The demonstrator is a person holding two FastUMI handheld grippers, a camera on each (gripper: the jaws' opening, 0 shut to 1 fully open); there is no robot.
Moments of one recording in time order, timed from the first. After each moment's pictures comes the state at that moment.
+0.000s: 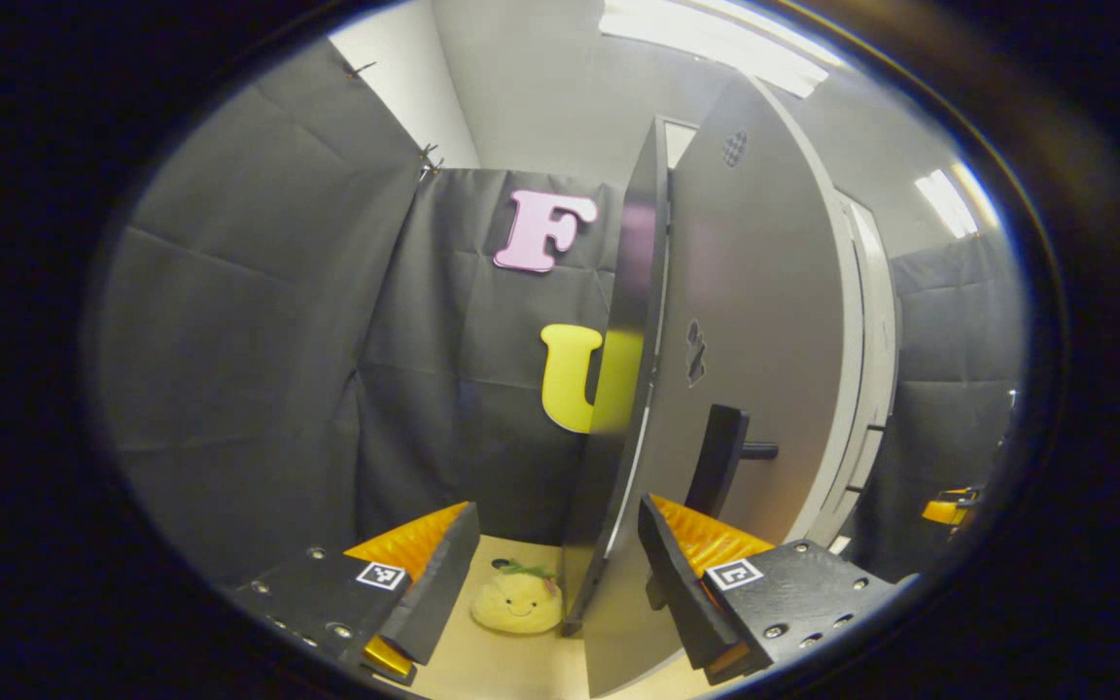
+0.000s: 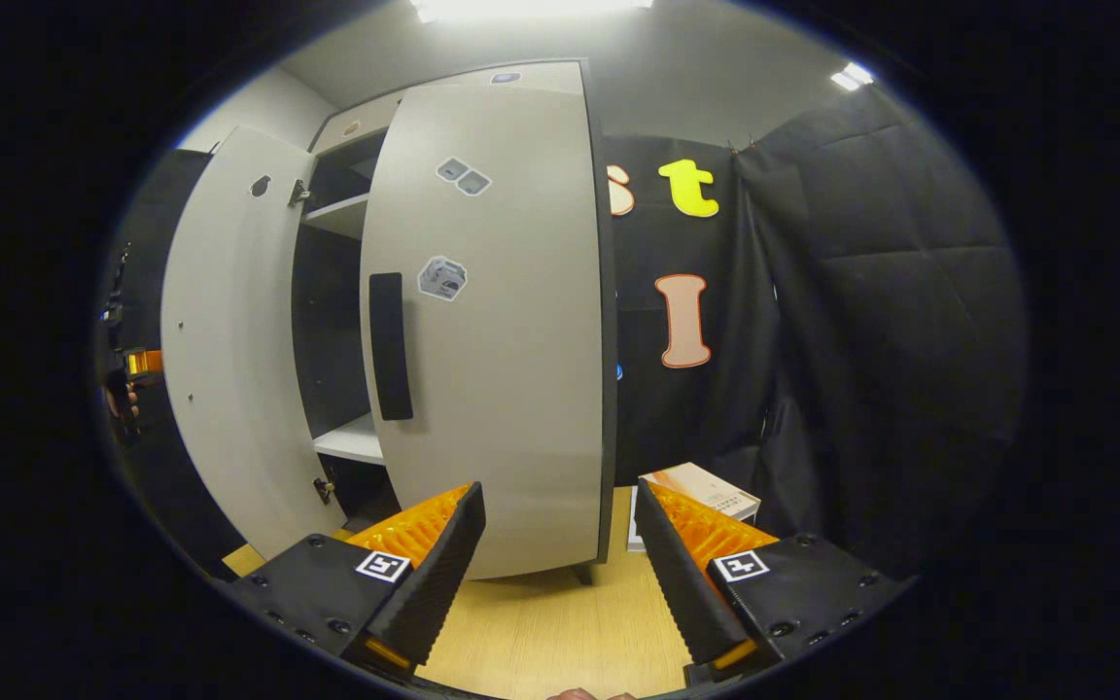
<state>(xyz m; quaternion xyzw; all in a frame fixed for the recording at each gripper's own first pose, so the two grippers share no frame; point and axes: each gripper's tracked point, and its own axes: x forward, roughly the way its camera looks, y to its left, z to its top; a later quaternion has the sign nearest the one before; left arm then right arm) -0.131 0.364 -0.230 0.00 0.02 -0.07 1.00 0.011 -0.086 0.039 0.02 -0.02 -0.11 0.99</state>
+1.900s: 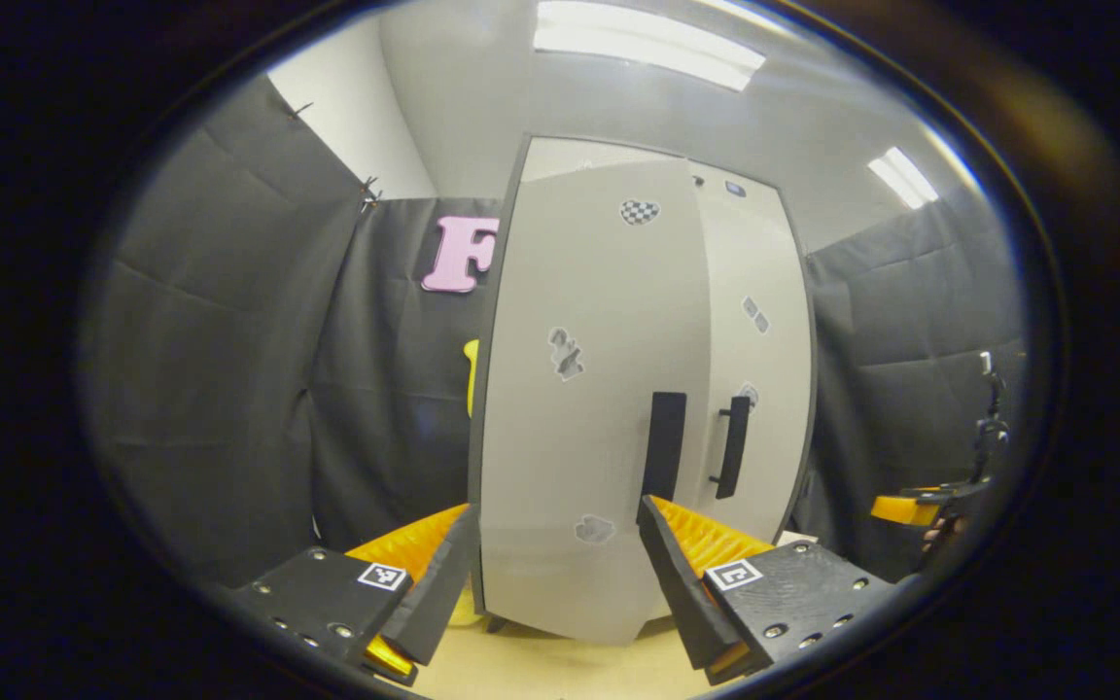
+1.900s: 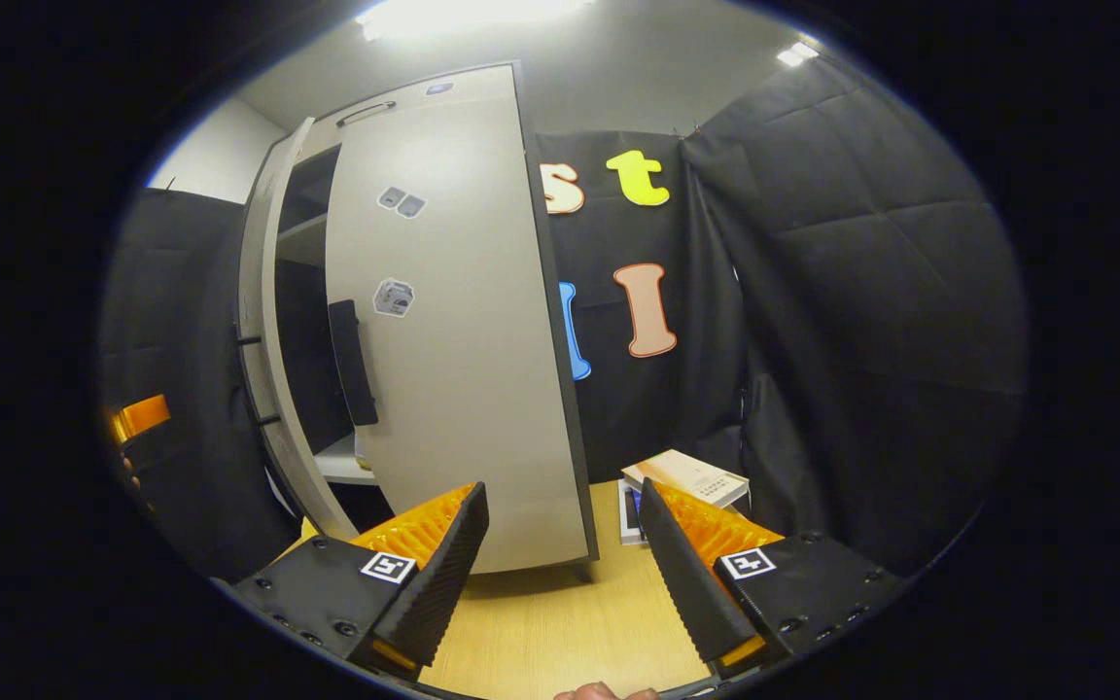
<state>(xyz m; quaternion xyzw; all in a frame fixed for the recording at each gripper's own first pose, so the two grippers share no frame) -0.229 0.204 -0.245 0.01 -0.02 -0.12 0.99 0.018 -0.095 0.045 0.08 -0.04 -0.14 0.99</state>
